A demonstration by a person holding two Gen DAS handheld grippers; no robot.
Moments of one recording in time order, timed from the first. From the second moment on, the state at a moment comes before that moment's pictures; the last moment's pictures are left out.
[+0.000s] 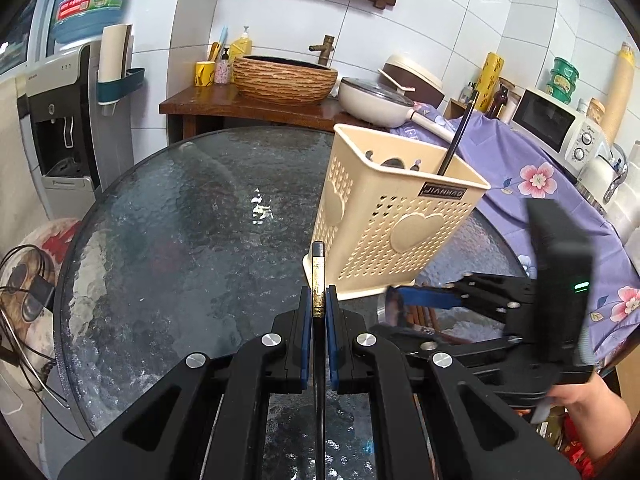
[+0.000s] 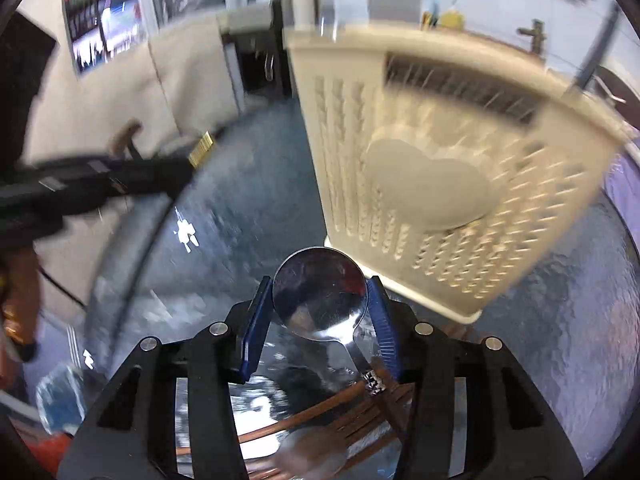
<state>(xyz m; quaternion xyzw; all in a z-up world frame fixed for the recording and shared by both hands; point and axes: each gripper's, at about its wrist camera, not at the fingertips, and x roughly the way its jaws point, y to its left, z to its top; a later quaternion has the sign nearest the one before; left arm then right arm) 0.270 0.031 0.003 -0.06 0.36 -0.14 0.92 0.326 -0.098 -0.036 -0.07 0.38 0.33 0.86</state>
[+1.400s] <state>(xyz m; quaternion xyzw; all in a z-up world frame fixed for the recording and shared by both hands) 0.266 -0.009 0.196 -0.06 0.21 -0.20 0.96 0.300 -0.205 0.173 0.17 0.22 0.36 0.89</state>
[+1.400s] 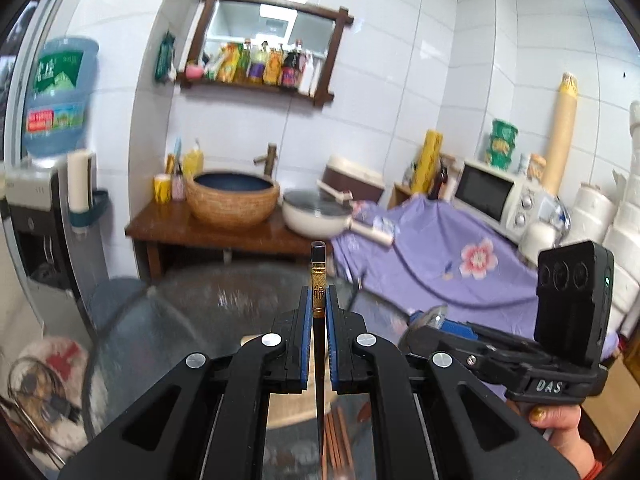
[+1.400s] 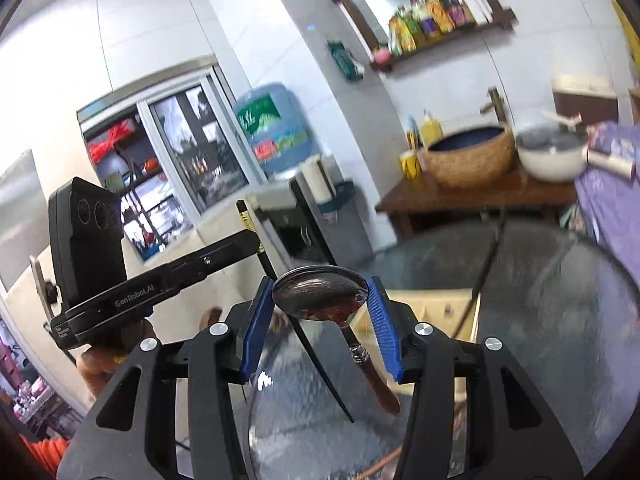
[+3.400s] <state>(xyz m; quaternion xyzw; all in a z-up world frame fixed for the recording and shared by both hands) 0.251 -0.013 0.095 -0.05 0.20 -0.17 0.96 0.298 -0.226 0.066 0.11 0.24 0.21 0.94</state>
